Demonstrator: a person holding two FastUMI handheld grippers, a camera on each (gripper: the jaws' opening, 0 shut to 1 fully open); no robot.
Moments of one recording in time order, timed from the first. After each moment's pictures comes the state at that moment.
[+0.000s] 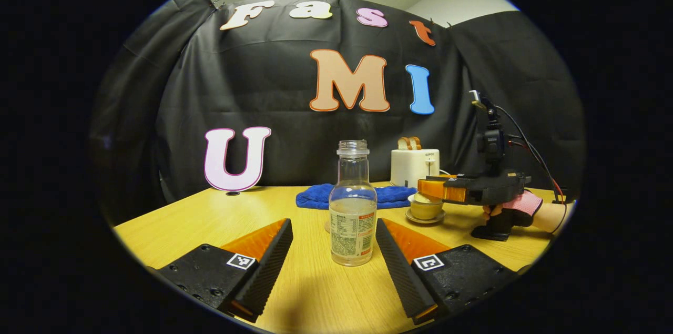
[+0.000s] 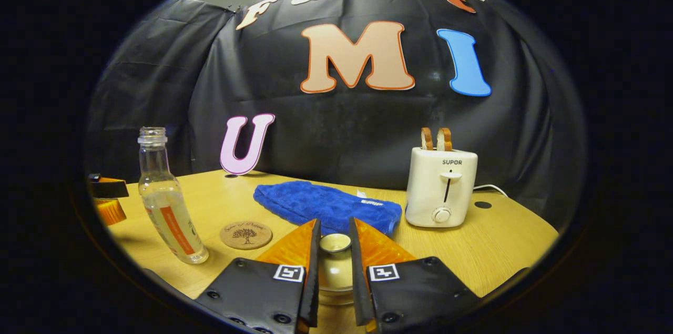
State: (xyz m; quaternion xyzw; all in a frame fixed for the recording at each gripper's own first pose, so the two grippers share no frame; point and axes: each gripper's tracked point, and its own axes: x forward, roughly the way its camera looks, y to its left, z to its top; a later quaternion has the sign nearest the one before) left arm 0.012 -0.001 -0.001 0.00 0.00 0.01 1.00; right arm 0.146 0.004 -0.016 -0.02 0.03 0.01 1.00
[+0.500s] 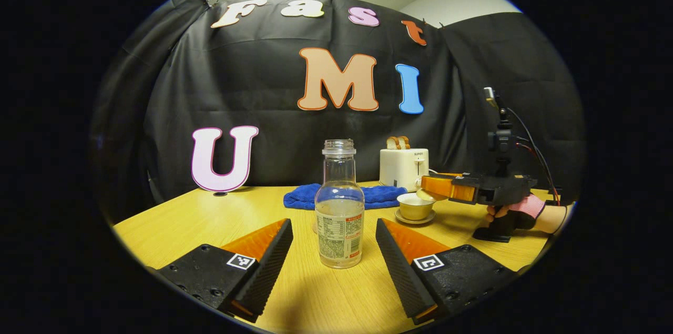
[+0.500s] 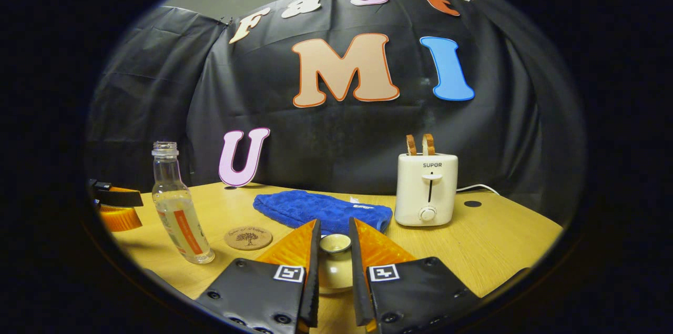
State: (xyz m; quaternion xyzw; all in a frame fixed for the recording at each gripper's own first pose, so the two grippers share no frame) left arm 0.022 -0.012 -0.003 0.00 0.00 -0.02 1.00; right arm 0.108 -0.011 -0.006 0.00 0.01 0.00 1.00
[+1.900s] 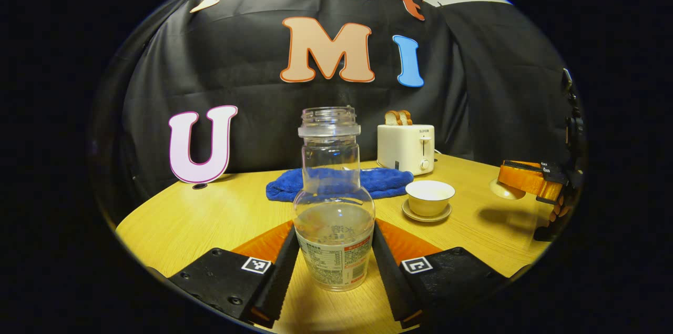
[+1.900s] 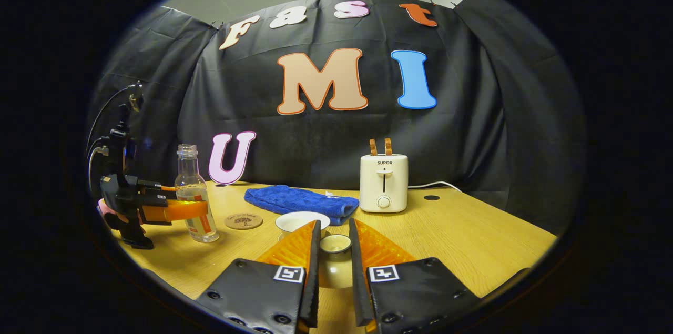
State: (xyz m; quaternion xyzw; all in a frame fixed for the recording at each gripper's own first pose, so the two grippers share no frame) left arm 0.092 -0.025 -0.029 0.01 0.08 -0.05 1.00; right arm 0.015 -0.045 0.001 0.00 0.00 -0.06 1.00
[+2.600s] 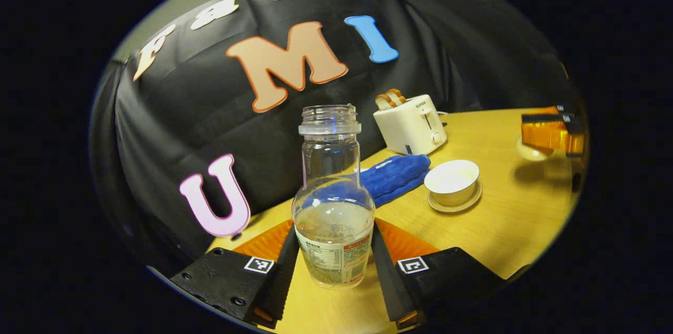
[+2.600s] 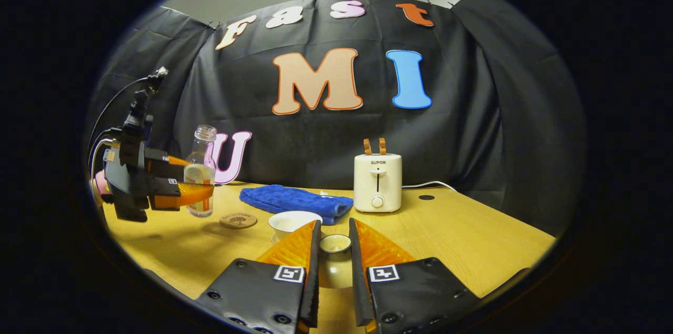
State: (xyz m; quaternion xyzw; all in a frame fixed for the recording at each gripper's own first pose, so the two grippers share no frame) left arm 0.133 -0.023 0.015 0.29 0.10 -0.03 0.95; right arm 0.011 -0.066 0.001 0.00 0.00 -0.08 1.00
